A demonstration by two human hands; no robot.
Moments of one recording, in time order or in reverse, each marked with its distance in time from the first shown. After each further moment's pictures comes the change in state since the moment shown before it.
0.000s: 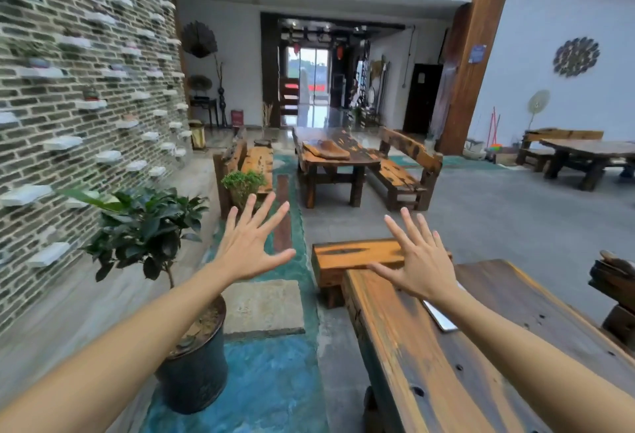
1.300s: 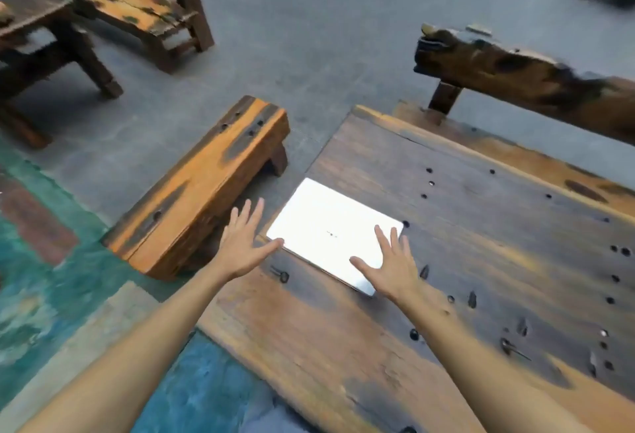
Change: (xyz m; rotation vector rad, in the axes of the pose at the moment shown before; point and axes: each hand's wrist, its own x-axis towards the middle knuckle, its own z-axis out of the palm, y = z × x) left_hand 0.460 0.242 0.553 -0.541 -0.946 0.411; right_hand 0.065 0.346 0.384 0.395 -0.370 1.375
